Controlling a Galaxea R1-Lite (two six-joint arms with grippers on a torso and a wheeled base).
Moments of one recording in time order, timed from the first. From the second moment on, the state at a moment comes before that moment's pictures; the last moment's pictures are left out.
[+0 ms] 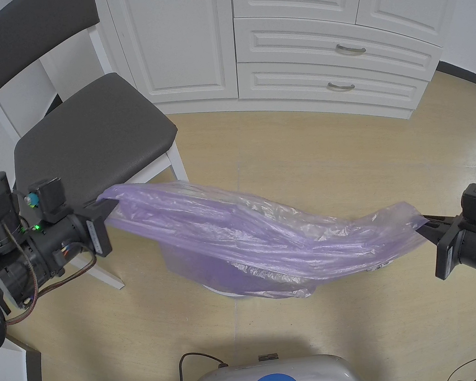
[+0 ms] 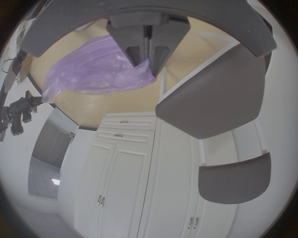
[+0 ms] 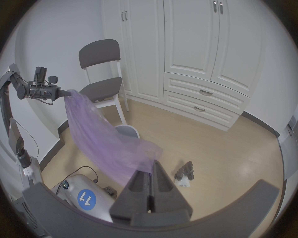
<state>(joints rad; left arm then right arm) -0.35 1.42 -0.63 -0.68 -0.06 0.04 0.56 1.19 -0.50 -0.42 -0.22 -0.12</state>
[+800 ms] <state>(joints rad) -0.90 1.65 -0.64 -1.10 0.24 -0.11 0.95 1.49 -0.62 -0.85 -0.33 0.22</state>
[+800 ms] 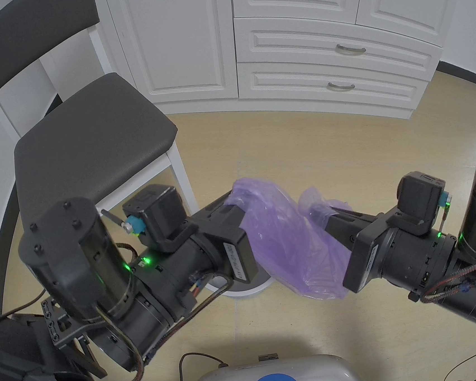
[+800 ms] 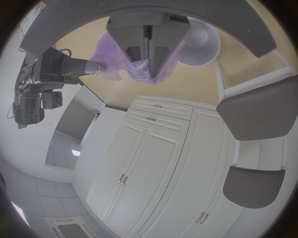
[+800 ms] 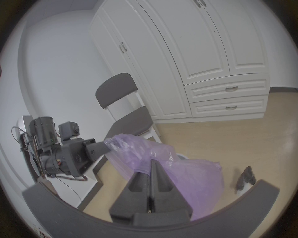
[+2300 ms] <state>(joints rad) -0.68 1.83 -0.72 -1.11 0.26 -0.10 0.78 2.03 -0.73 -1.40 -0.15 0.51</state>
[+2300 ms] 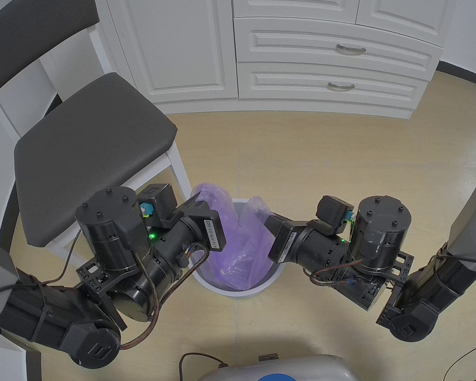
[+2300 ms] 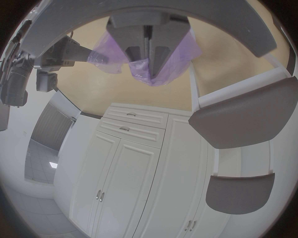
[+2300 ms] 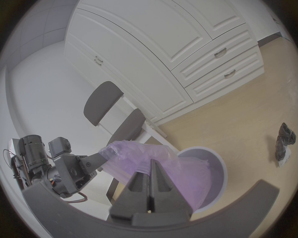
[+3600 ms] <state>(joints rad) -0.60 2.05 -0.77 -1.16 0.26 -0.10 0.74 2.19 -0.87 -1.40 -0.11 0.57</state>
